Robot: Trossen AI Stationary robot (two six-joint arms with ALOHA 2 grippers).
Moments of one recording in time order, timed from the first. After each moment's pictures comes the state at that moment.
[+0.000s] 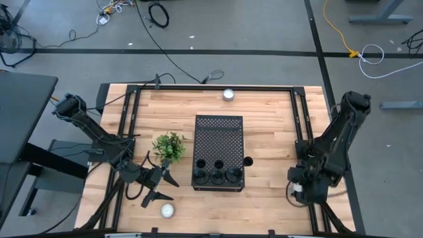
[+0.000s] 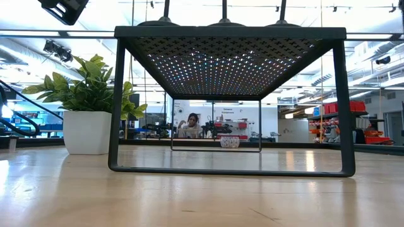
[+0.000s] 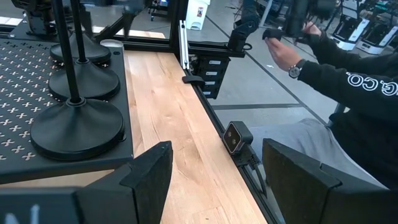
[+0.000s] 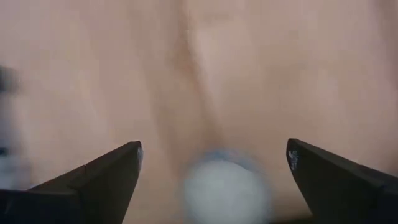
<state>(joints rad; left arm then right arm) -0.74 1.13 0.53 0.35 -0.33 -0.33 1.15 1.11 0.62 -0.86 0.21 1.40</state>
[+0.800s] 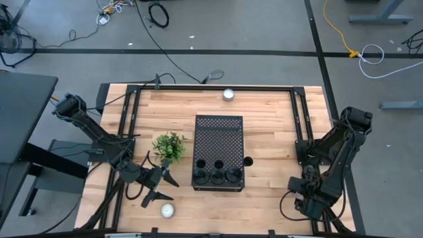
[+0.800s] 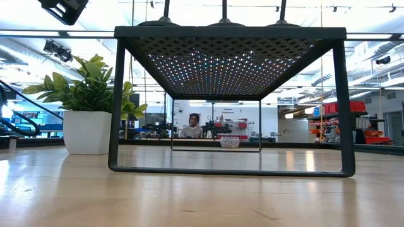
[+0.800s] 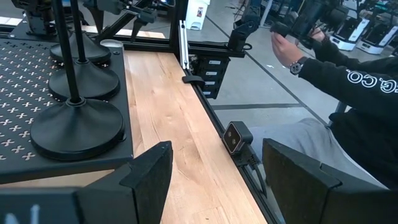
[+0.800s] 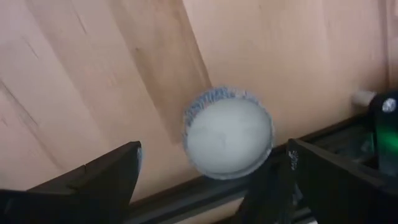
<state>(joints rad) -0.74 1.13 0.53 0.35 -0.33 -0.33 1.17 1.44 0.86 -1.07 0.02 1.51</state>
